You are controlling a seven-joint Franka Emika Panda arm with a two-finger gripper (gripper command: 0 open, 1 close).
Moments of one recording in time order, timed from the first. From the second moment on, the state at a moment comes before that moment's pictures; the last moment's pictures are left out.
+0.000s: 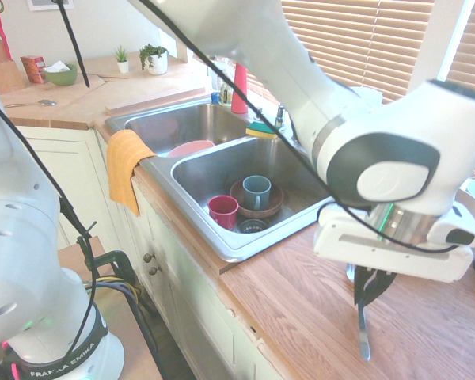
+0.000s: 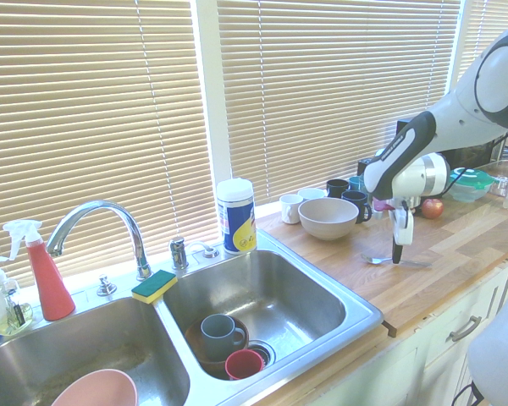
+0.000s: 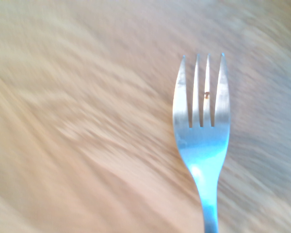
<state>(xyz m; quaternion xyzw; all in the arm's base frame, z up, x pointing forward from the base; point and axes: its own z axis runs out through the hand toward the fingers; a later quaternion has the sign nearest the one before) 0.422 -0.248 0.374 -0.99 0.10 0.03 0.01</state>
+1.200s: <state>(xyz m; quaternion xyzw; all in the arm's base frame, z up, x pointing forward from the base) 0.503 0.118 0.299 -0.92 0.38 -0.06 -0.03</state>
